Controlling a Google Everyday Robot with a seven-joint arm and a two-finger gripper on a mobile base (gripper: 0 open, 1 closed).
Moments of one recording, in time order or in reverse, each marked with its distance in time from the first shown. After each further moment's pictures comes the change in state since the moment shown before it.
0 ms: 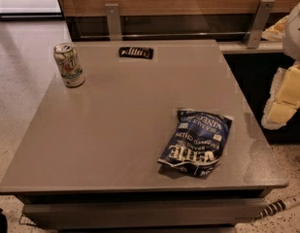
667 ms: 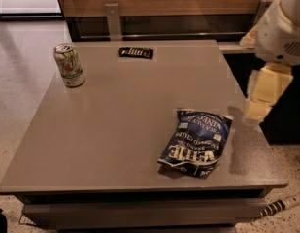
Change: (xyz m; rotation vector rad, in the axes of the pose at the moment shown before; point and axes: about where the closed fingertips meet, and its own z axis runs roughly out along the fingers) arm -0.022 -0.006 0.029 -0.066 0.023 -0.049
